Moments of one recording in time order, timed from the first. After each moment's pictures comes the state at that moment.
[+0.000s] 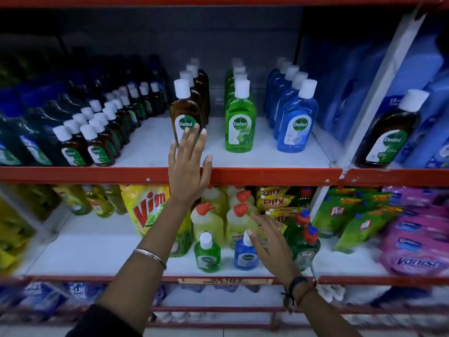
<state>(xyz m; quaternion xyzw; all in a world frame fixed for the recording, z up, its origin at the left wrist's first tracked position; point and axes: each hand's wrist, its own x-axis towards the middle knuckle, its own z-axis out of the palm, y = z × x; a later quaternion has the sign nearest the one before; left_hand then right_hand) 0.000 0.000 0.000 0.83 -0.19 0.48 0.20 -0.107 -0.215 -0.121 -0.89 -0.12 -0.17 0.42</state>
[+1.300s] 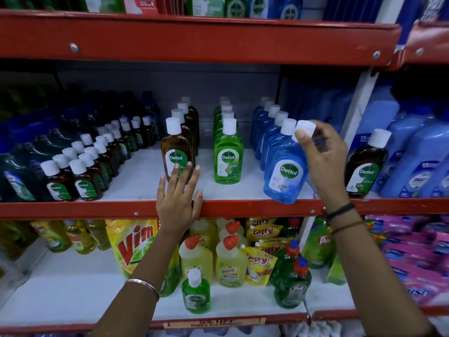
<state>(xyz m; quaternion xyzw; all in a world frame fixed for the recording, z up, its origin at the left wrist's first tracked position) 0.009 0.003 -0.022 0.85 -0.13 0.50 0.09 -0.042 -0.279 0.115 -0.72 -0.11 -0.44 0.53</state>
